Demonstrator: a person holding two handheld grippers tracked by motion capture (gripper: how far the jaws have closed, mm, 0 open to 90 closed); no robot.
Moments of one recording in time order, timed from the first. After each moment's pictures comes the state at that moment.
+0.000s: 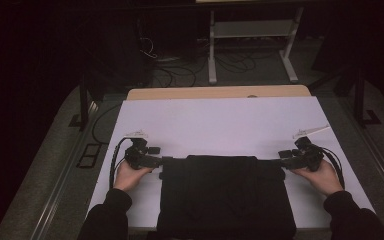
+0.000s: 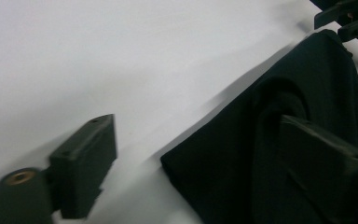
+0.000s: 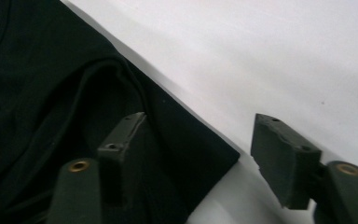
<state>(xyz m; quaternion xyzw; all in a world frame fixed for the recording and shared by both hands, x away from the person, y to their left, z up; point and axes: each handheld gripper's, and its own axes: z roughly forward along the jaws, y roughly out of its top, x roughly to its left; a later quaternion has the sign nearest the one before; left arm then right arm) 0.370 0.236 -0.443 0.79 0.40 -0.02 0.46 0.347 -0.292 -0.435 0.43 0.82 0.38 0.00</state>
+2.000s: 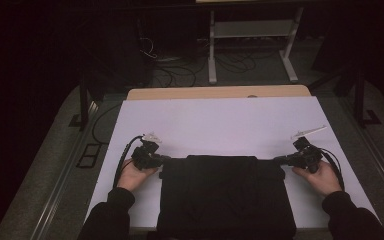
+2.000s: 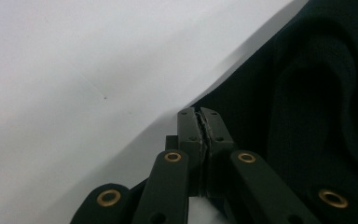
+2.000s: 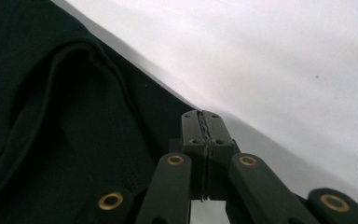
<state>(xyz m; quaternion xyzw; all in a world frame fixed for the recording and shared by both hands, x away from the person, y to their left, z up) 0.364 0.205 -0.436 0.87 0.36 0.05 0.33 0.351 -0.291 -0.443 0.46 0.82 0.35 0.00</state>
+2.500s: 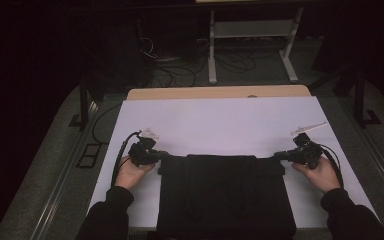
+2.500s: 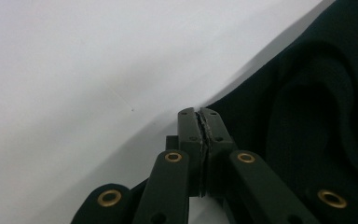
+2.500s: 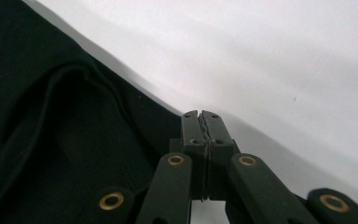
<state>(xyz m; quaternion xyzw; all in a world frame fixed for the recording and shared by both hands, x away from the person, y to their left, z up) 0.366 0.210 -0.421 0.87 0.36 0.08 0.33 0.357 -0.290 -0.432 0.46 0.81 0.35 0.02</state>
